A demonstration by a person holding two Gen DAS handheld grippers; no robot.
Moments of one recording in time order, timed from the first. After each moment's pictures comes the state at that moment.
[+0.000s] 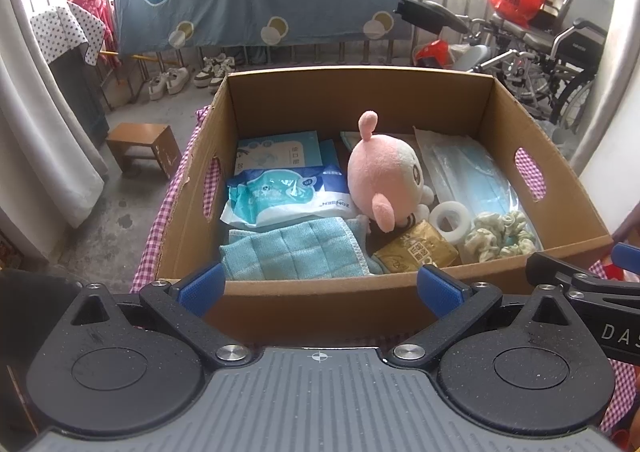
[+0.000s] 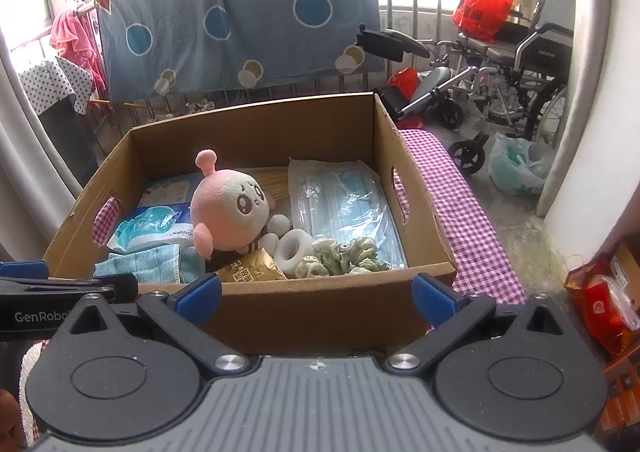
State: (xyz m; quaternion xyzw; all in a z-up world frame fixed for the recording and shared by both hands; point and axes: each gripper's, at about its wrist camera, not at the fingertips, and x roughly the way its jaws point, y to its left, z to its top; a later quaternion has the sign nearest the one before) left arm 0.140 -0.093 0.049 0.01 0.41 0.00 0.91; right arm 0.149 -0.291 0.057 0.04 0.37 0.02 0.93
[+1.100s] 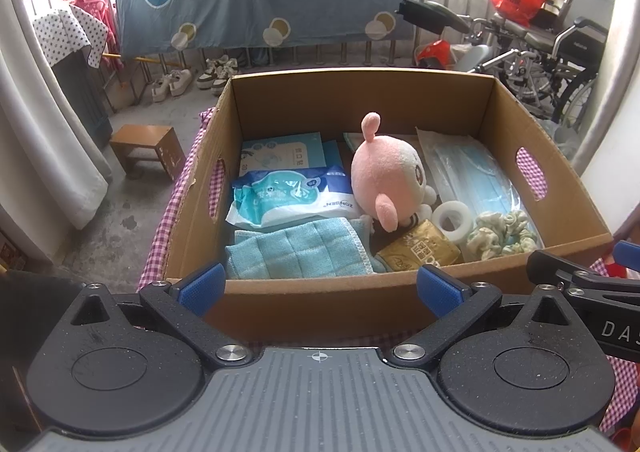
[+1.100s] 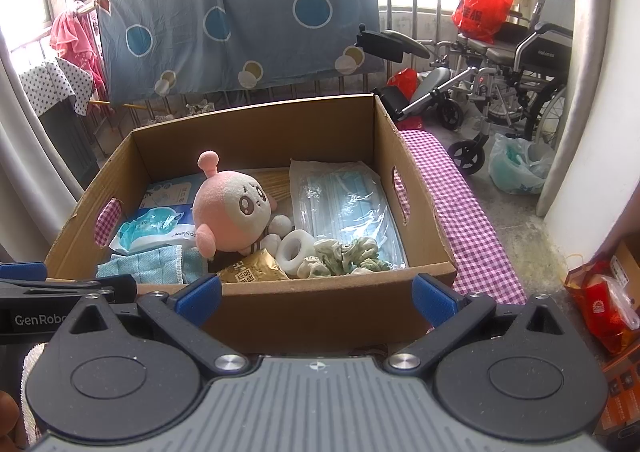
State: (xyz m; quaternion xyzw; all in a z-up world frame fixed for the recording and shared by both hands) left arm 0.138 -0.093 0.050 0.02 0.41 0.00 0.91; right arm 0.149 -0.290 0.060 0.04 0.37 0.02 0.93
